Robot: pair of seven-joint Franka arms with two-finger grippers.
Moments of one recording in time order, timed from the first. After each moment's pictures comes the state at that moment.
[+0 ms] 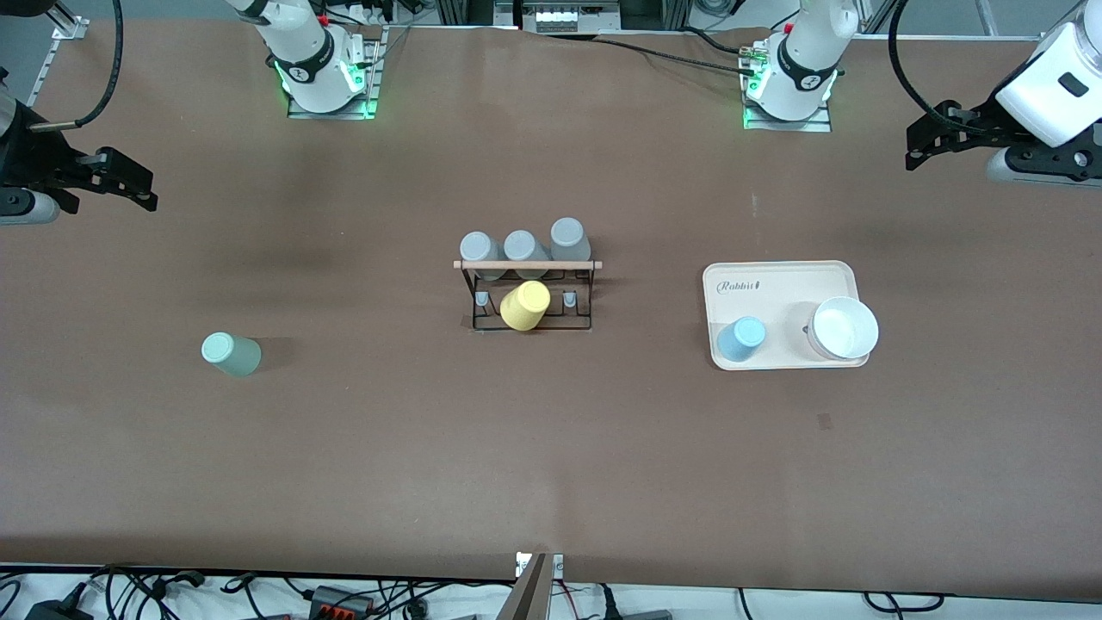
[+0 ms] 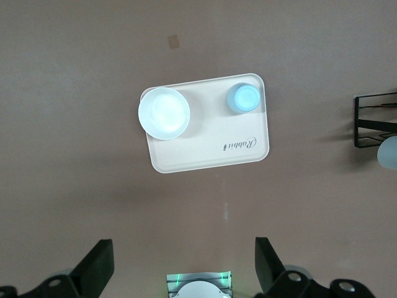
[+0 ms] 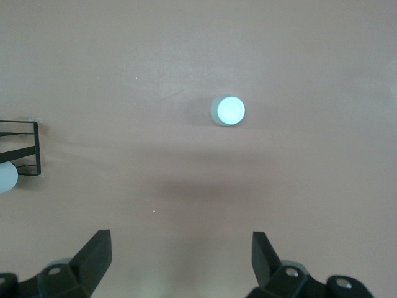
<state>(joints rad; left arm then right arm) 0.06 -0.04 -0.16 -1.54 0.00 1.39 -0.02 0.00 -0.01 0.02 -1.61 -0.04 1.57 -0.04</state>
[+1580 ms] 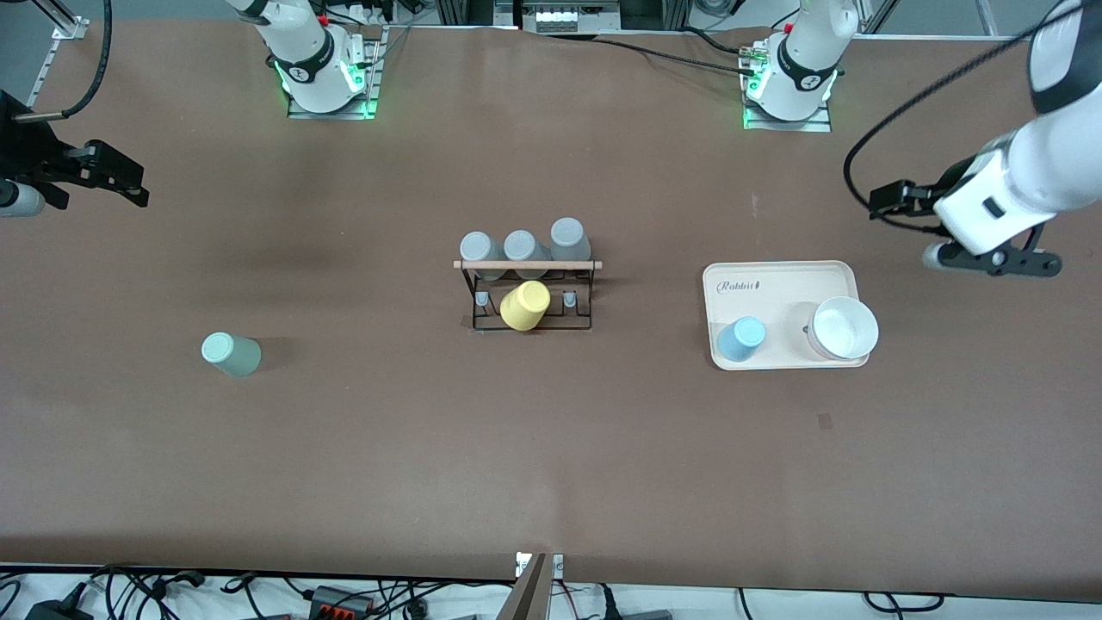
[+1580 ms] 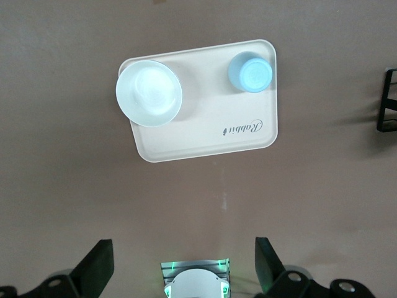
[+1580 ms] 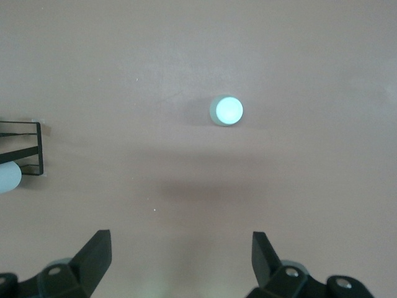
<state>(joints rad) 0.06 0.16 -0.16 -1.54 0.00 1.40 -0.02 0.00 -0.01 0.02 -1.58 -0.03 1.54 -0.04</state>
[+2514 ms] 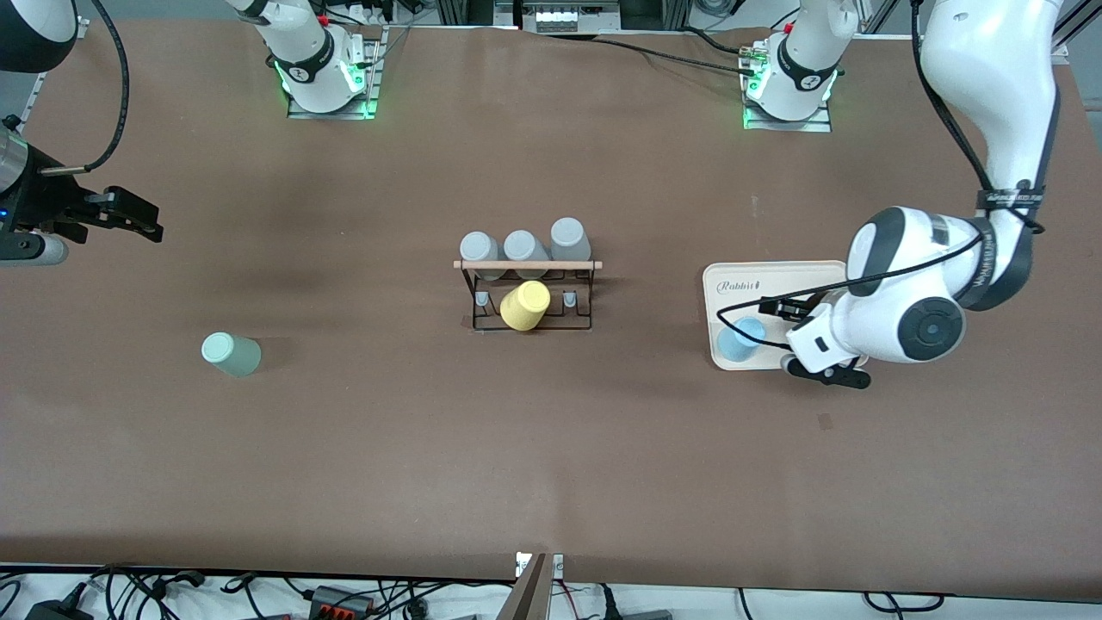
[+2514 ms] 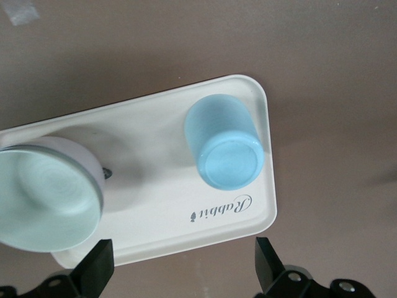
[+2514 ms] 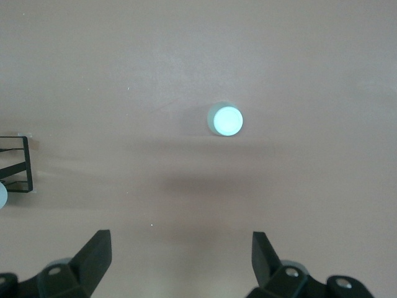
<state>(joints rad) 0.00 0.52 -0.20 -1.64 0.00 1.81 -0.02 -0.01 0.08 0.01 -1.57 -0.03 1.61 -0.02</state>
